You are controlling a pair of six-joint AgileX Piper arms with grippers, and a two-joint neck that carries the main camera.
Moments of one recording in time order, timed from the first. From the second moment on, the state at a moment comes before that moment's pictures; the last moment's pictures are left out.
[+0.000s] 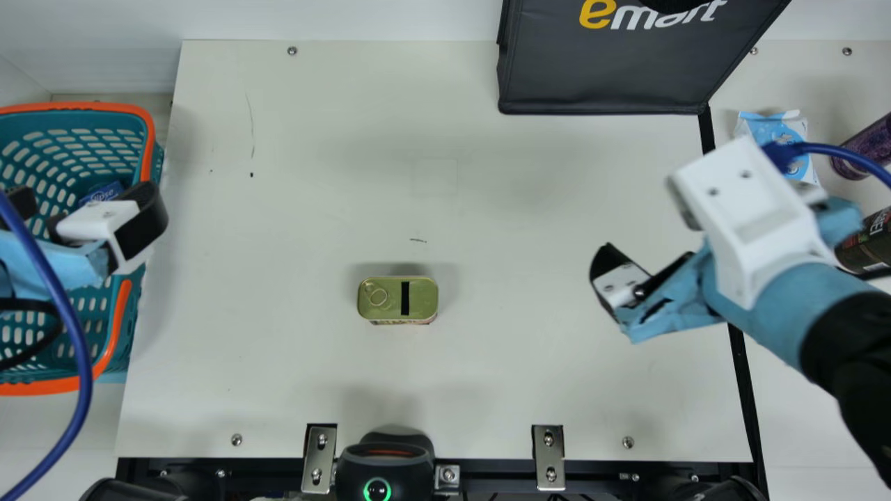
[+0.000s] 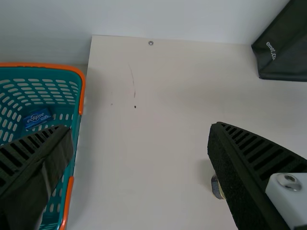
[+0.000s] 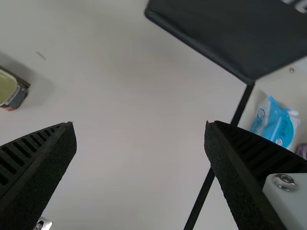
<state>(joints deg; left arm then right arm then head) -13.2 53.8 -73.2 3.7 67.7 -13.5 24.5 60.9 -69.8 -8.0 65.7 -8.9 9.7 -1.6</state>
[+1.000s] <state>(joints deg) -13.2 53.8 -73.2 3.7 67.7 -13.5 46.1 88.1 -79.3 -2.7 61.7 -22.9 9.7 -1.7</state>
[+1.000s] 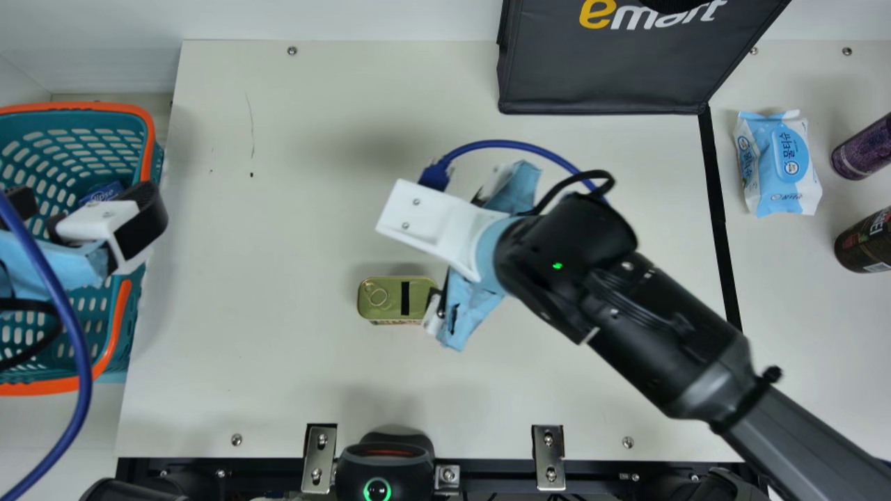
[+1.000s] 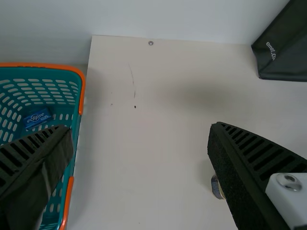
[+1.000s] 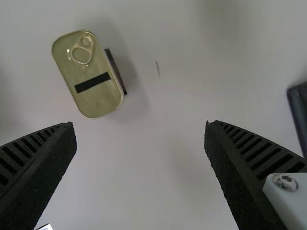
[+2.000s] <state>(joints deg) -13.2 53.8 -73.2 3.7 67.7 -13.5 53.9 105.6 -87.4 2.4 64.5 -41.1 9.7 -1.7</state>
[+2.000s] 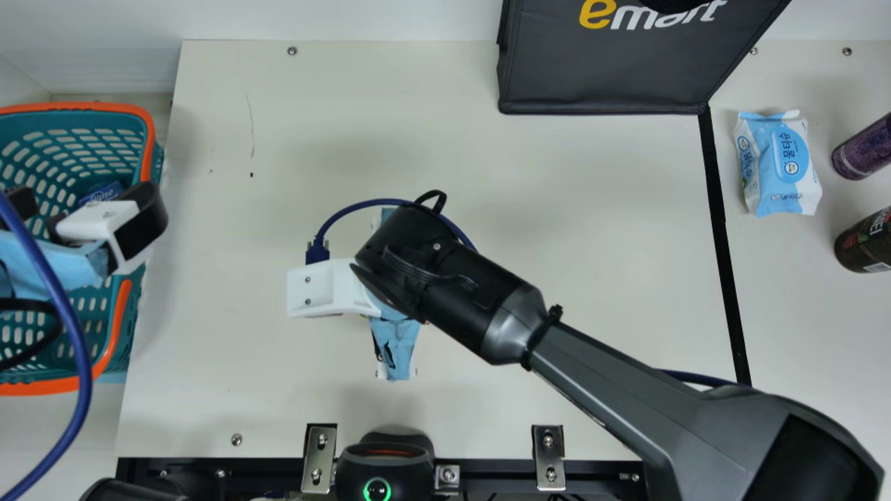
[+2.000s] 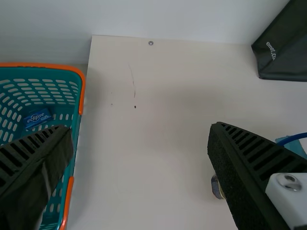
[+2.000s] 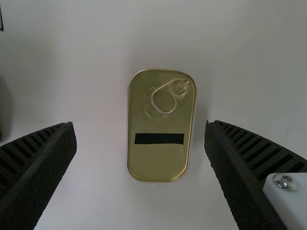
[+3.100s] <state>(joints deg) -13.2 53.8 -73.2 3.7 67.7 -13.5 50.7 114.8 -90.1 3.9 62.0 -43.7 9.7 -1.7</state>
